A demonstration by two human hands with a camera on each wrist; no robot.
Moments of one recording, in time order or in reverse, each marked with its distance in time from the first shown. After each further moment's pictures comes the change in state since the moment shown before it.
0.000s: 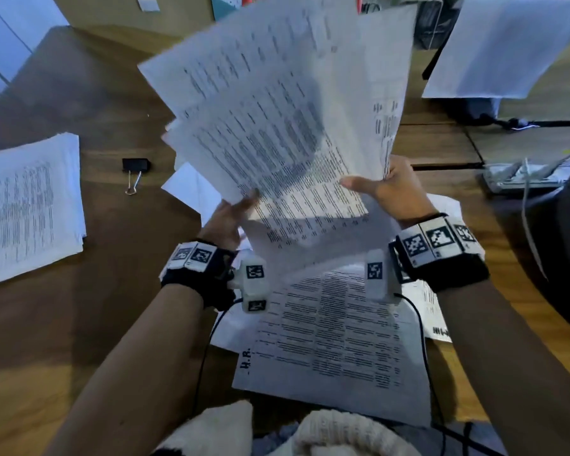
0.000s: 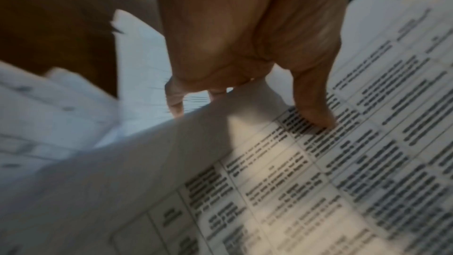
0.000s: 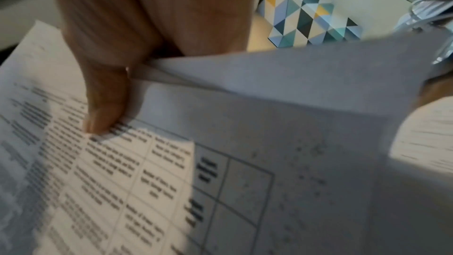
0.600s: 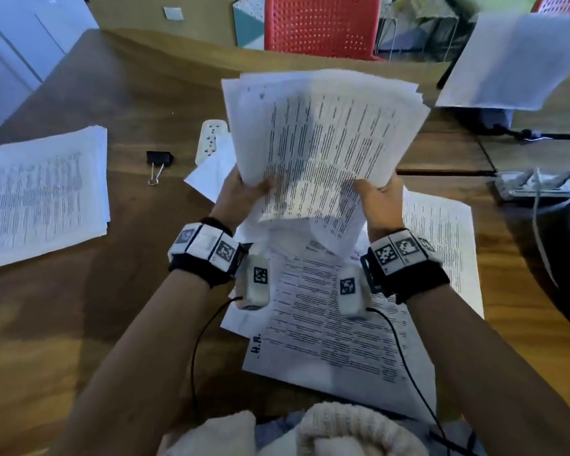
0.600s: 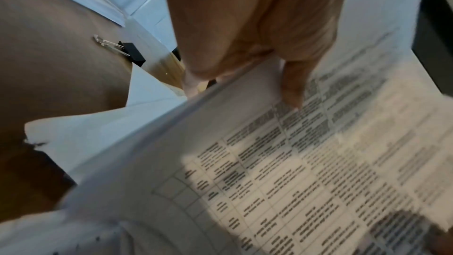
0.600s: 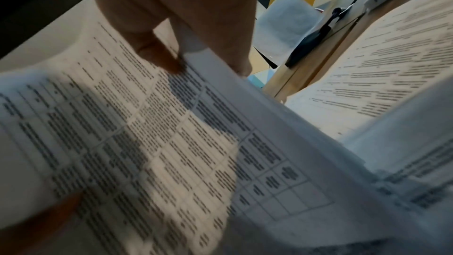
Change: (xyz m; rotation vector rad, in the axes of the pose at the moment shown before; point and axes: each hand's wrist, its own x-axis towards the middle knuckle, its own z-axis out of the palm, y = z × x) left_hand -0.044 0.040 0.008 0.354 -0.061 0.388; right_hand -0.003 0.020 0.052 0.289 0.361 0.009
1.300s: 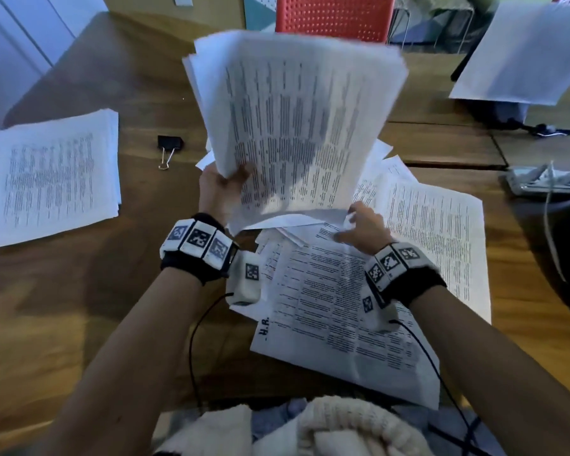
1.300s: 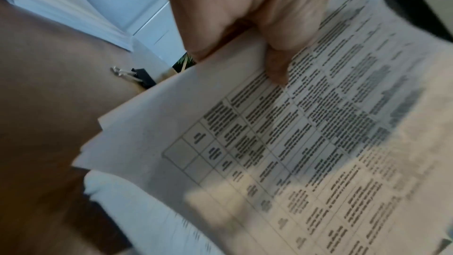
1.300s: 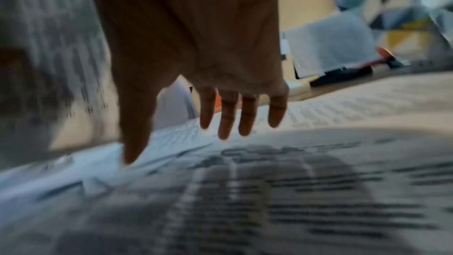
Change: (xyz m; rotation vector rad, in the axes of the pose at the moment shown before) left_hand -0.019 -0.006 -0.027 0.158 0.355 -0.030; right_hand -0.023 0.053 -0.003 -0.960 -0.454 0.276
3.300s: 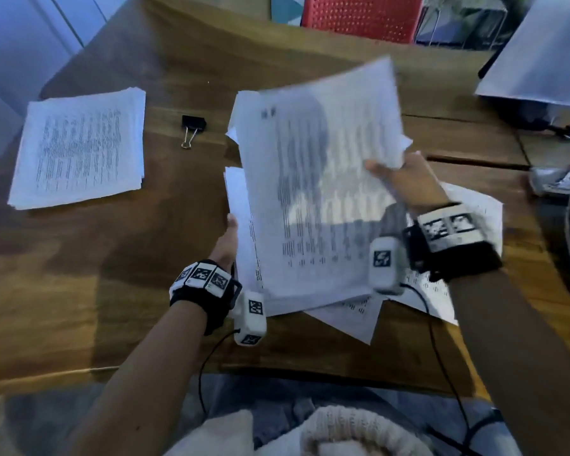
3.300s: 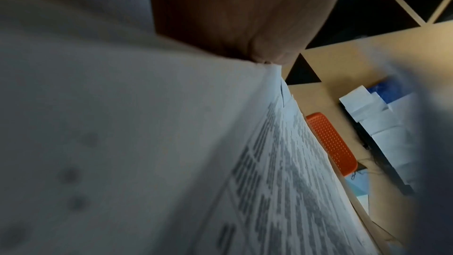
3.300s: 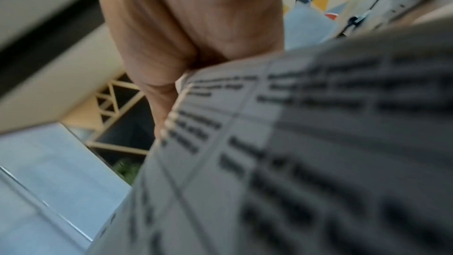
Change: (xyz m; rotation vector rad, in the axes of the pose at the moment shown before) left_hand -0.057 -0.097 -0.024 -0.066 -0.156 -0.633; right_hand -0.034 -0.039 -0.059 0.569 0.082 -0.146
